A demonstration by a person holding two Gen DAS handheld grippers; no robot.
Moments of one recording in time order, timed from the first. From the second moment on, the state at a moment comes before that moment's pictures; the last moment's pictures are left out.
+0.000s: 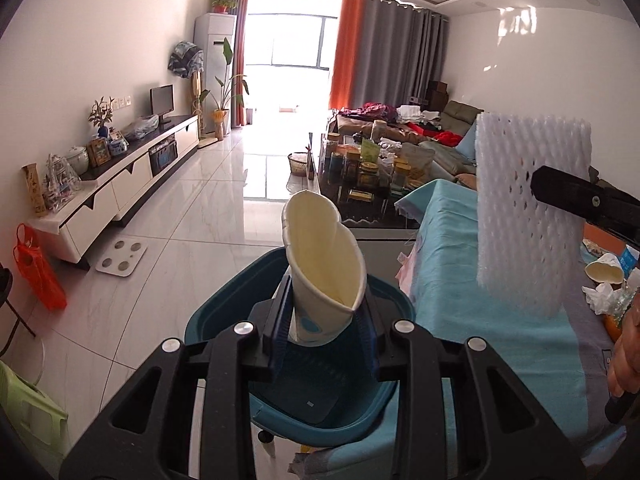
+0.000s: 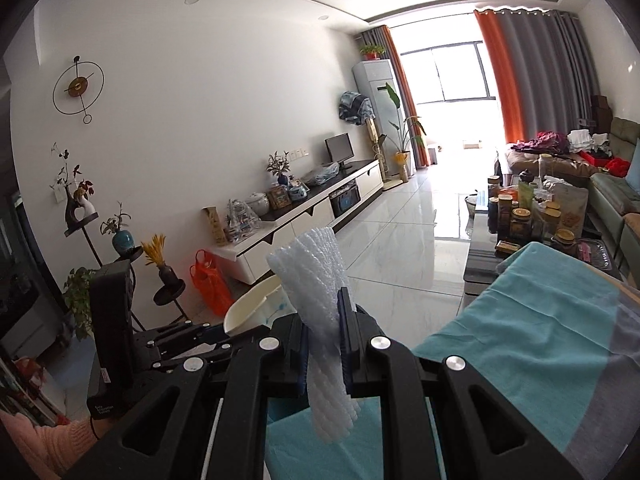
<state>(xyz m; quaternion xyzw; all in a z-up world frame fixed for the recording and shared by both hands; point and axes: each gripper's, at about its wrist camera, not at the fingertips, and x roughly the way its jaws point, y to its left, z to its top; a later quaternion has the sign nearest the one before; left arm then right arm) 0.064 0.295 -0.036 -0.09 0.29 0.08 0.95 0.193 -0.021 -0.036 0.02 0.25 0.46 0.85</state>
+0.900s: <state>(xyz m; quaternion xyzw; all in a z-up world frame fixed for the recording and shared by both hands) 0.108 0.320 -0.101 -0.12 0.33 0.10 0.93 0.249 0.055 -0.116 -0.01 0.41 0.42 0.81</state>
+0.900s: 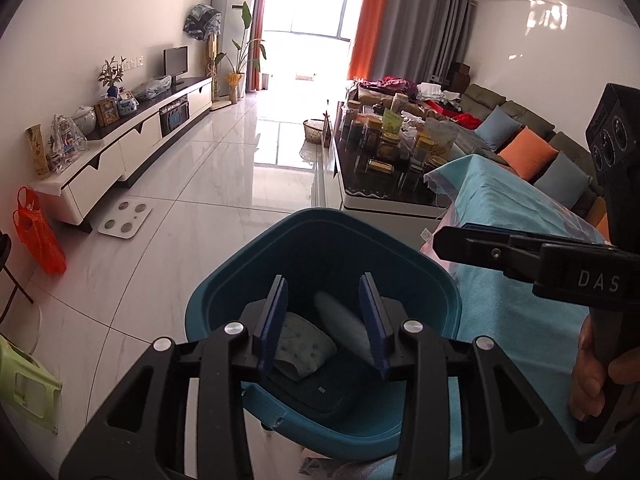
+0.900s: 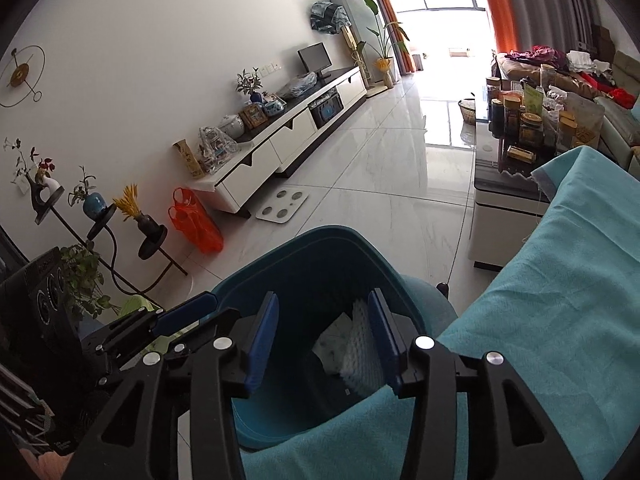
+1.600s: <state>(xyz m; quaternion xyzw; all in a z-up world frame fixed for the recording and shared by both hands) 0.065 0.093 -0.040 -0.04 0.27 -0.22 0.94 0.132 -0.203 -0.049 0.03 0.26 0.27 0.93</state>
